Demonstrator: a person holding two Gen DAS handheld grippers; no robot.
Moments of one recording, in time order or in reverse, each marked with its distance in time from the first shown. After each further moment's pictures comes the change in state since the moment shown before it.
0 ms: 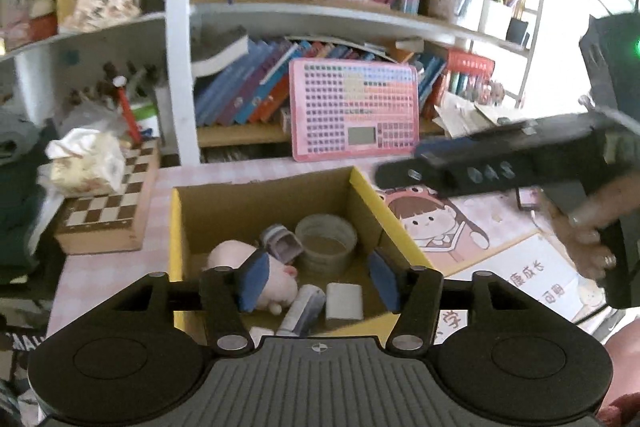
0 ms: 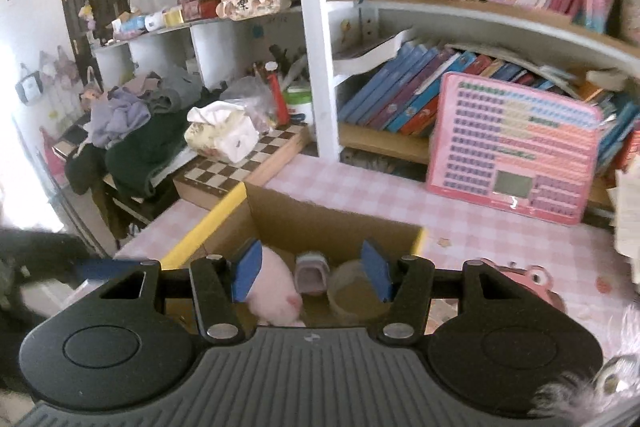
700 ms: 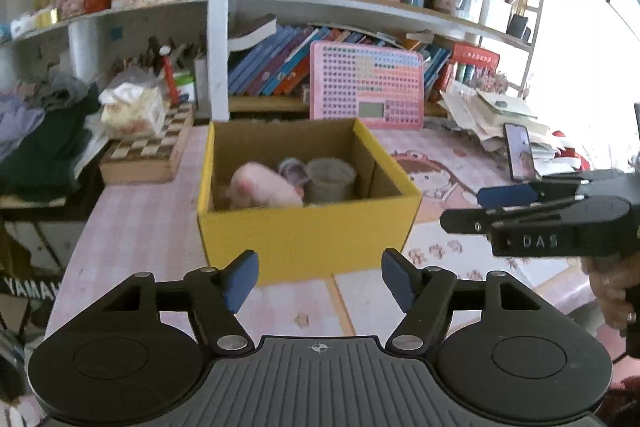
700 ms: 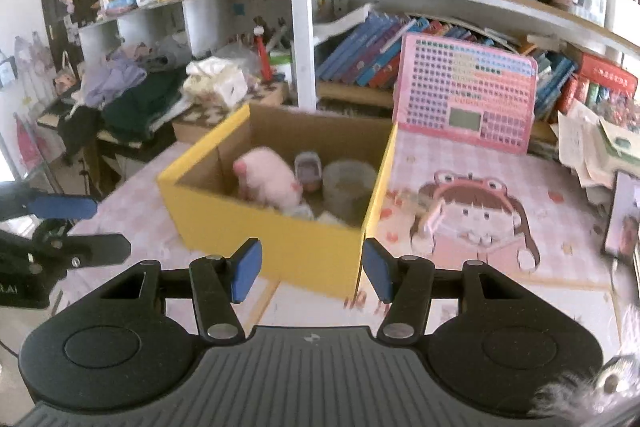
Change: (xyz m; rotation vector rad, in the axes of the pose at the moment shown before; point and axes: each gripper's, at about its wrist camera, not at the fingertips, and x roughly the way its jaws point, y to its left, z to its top) left arm -0.076 -0.023 -0.088 -0.060 0.014 0.061; right arm -0.076 0.057 -0.123 0.013 0.028 -0.122
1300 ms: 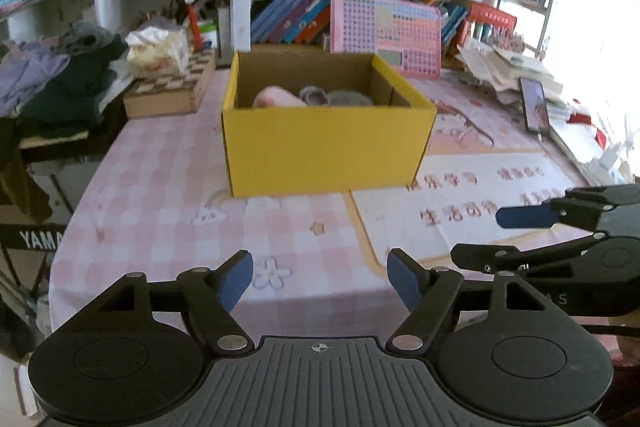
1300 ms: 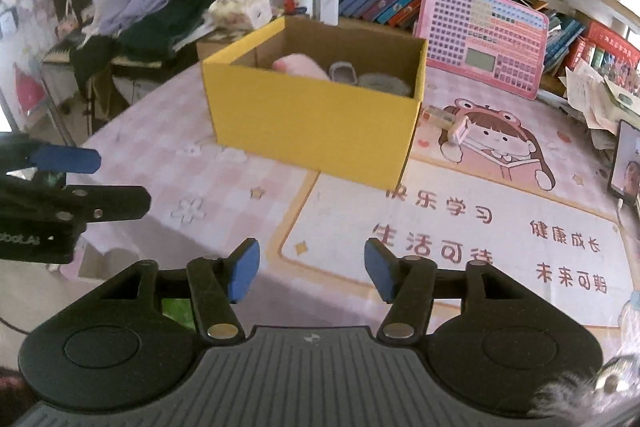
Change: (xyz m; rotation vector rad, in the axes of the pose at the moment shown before) left arm -0.011 -0.002 -0.062 -0.015 0.110 0.053; right arm -0.010 0.058 -0.075 -0.057 0.132 -0.024
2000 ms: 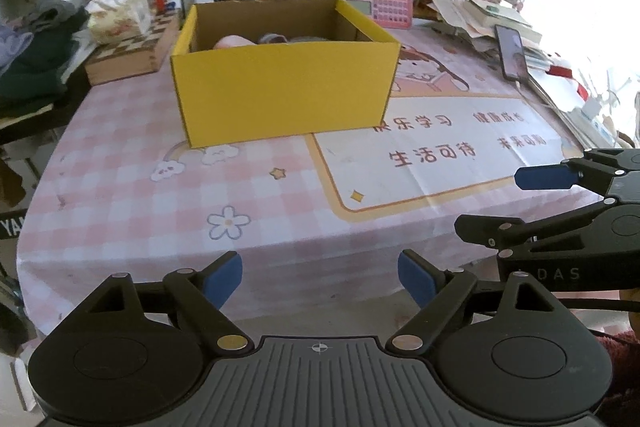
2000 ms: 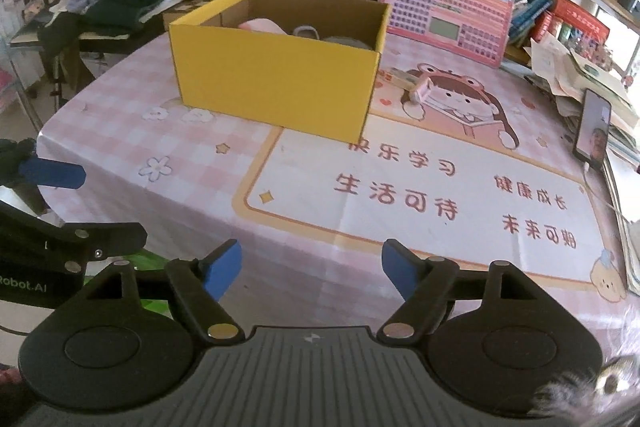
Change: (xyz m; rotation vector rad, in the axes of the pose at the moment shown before) left arm 0.018 -0.023 -0.019 0.052 0.116 -0.069; right arm -0.009 -0.008 -0.023 0.046 0.076 -0.108
